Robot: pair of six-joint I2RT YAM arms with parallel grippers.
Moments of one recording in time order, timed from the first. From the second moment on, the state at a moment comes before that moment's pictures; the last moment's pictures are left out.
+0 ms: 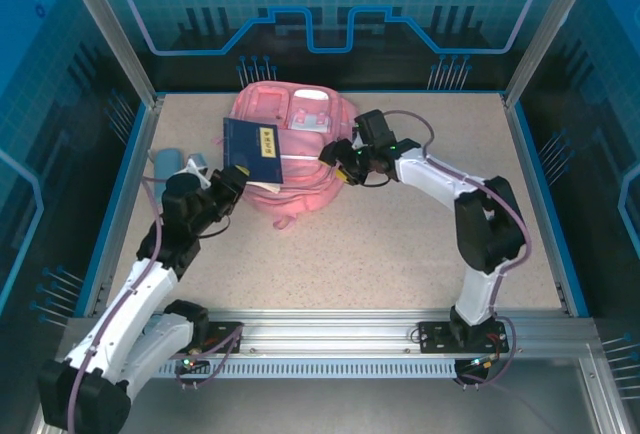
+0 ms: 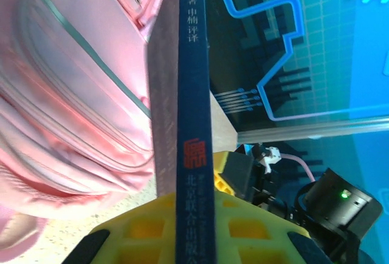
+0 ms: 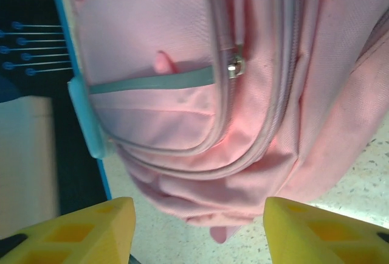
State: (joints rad) left arm -0.21 0.79 0.63 -0.14 0.16 -1.17; right arm 0.49 1.86 1.37 -0.35 -0.42 1.03
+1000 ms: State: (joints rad) left arm -0.18 0.82 0.68 -0.33 0.35 -1.05; right arm 0.48 2.13 1.62 -0.34 -0.55 1.06
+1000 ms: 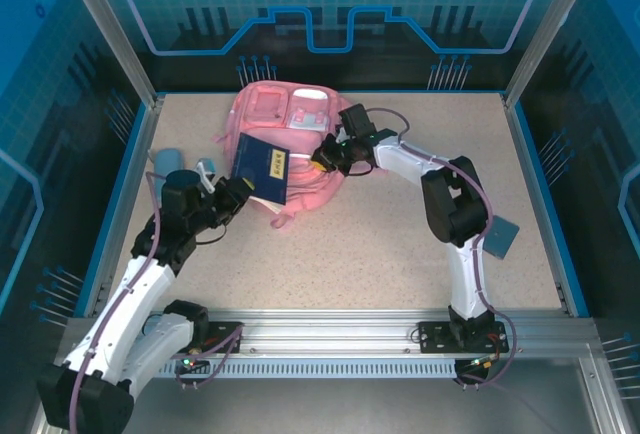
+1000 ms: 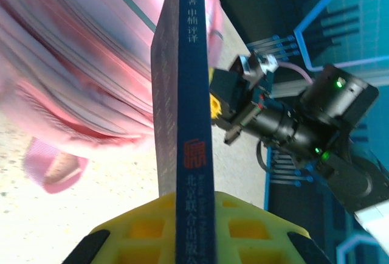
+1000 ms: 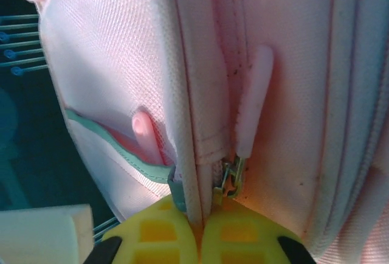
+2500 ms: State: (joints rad) left arm -0.23 1.04 0.46 0.03 0.62 -0.76; right arm 0.33 2.05 1.80 -0.24 -0.71 1.42
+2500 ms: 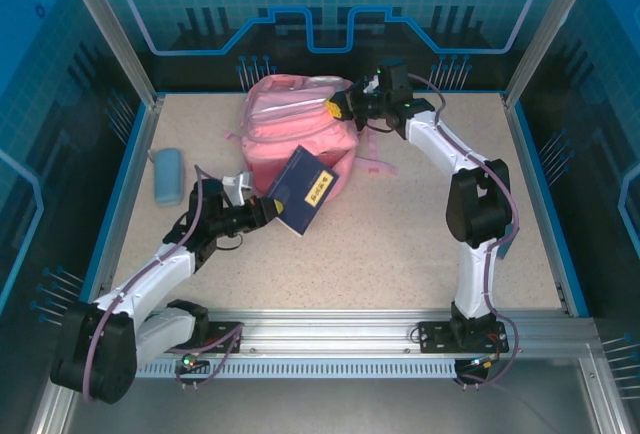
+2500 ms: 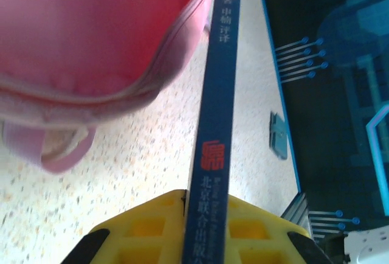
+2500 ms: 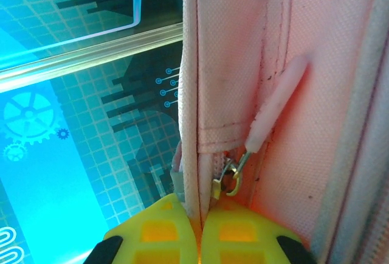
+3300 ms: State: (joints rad) left arm -0.23 1.18 0.48 0.26 0.48 -1.06; right arm 0.33 2.01 1.71 -0.16 -0.73 1.46
